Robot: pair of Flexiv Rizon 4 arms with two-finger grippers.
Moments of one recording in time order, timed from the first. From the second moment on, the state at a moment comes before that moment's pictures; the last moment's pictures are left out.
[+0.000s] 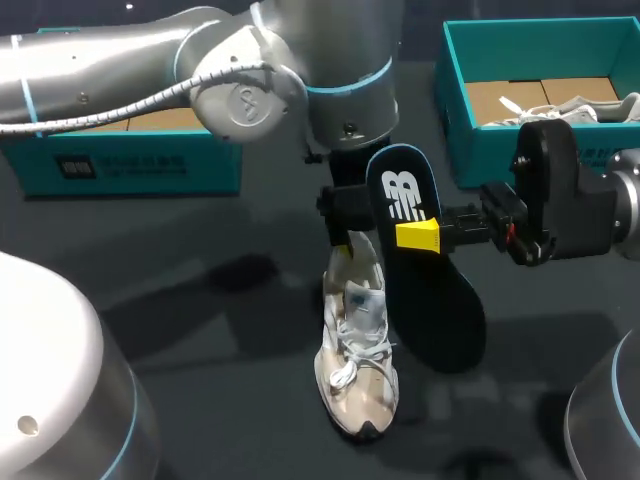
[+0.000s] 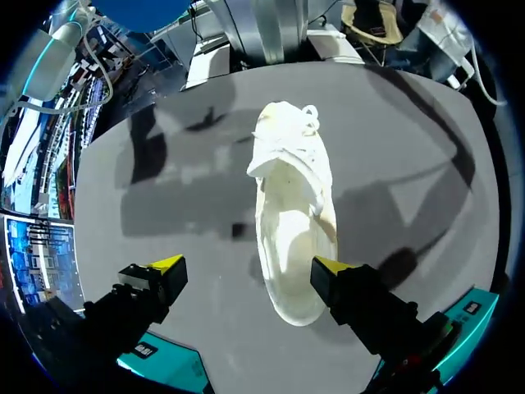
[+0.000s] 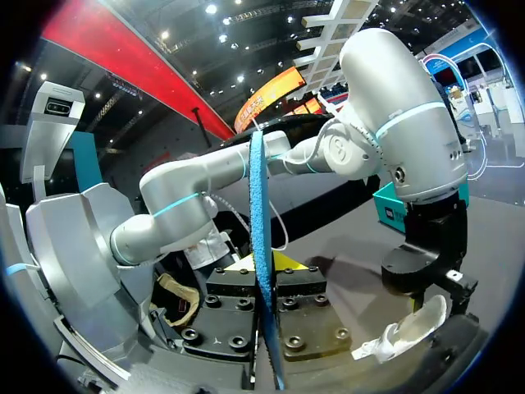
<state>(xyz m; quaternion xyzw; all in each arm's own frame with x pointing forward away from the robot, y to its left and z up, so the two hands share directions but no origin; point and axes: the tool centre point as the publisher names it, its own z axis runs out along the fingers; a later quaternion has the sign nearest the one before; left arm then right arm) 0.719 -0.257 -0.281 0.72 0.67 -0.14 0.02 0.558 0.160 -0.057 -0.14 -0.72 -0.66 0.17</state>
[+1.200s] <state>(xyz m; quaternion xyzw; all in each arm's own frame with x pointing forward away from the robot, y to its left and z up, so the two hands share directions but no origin) 0.742 -0.272 -0.200 0.64 0.63 -0.33 0.28 0.558 0.160 -0.057 -0.14 -0.72 -0.66 0.17</state>
